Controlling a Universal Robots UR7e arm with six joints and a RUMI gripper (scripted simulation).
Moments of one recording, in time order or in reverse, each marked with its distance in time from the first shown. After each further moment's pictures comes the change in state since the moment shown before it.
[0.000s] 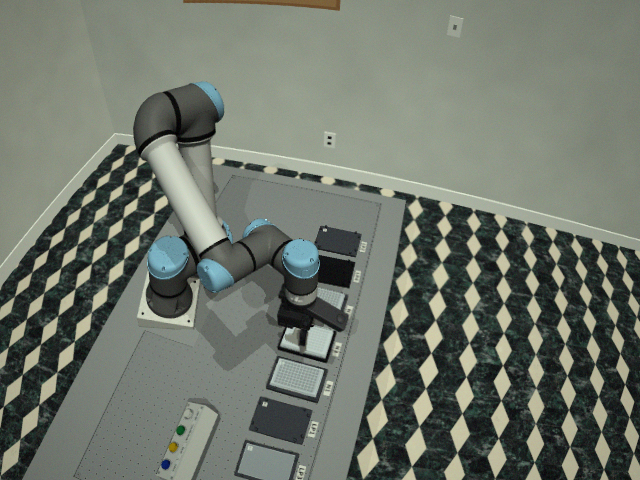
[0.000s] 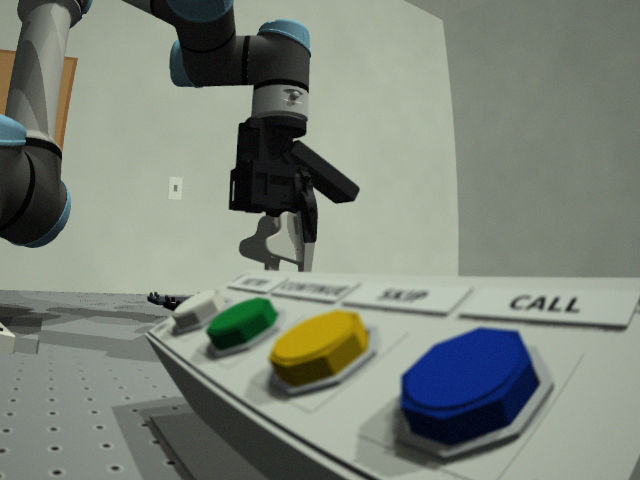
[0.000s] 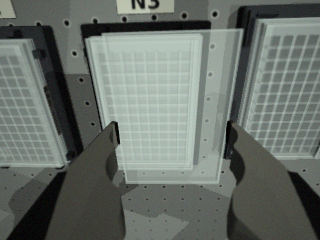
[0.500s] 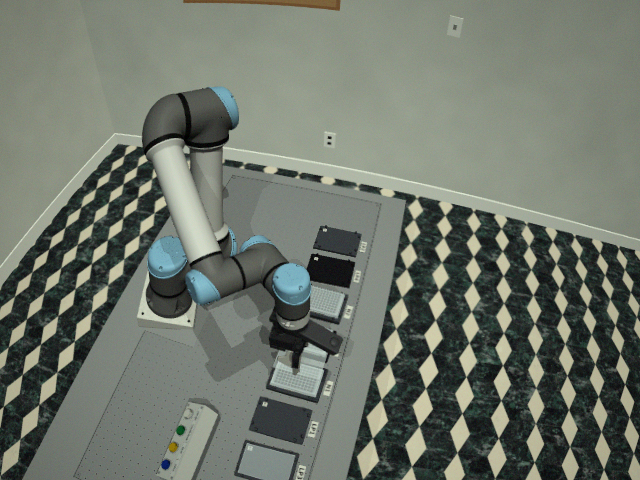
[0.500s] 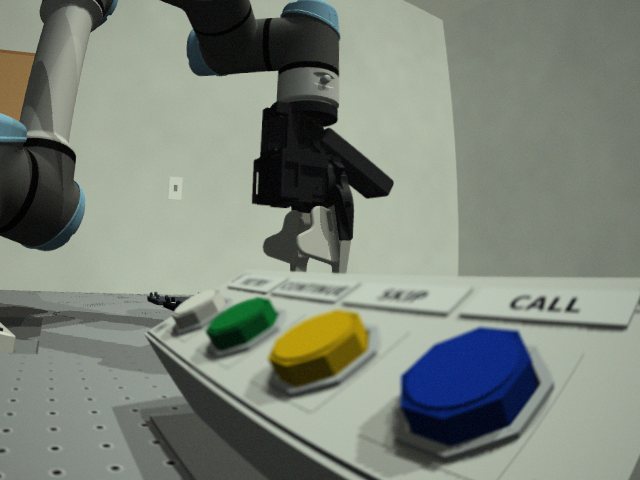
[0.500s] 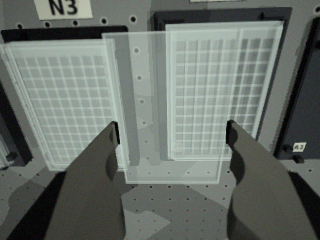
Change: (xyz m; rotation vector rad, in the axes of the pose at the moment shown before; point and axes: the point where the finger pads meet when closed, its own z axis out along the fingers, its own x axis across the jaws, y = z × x) arm 0.068 -0.002 0.000 0.000 -0.001 0.000
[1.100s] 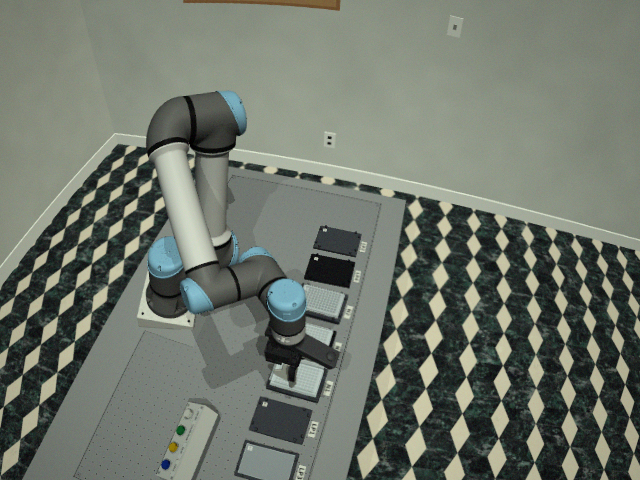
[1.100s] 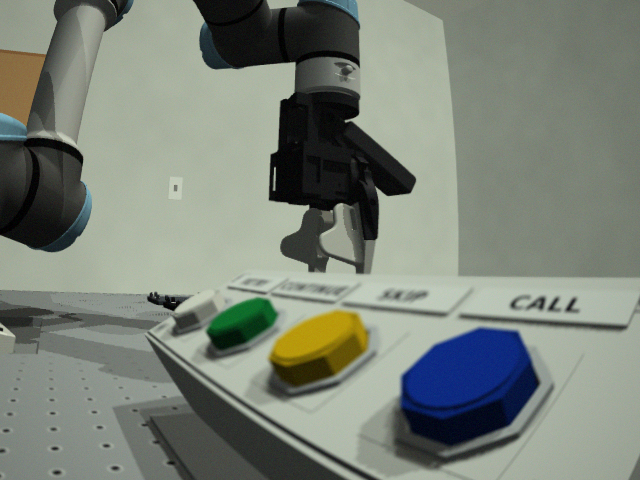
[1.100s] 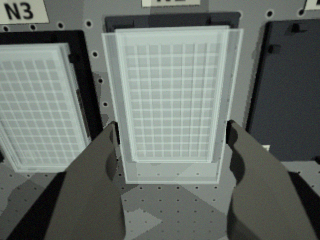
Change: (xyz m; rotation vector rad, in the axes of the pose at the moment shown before) arm 0.039 -0.002 0.001 0.000 -0.003 -0.002
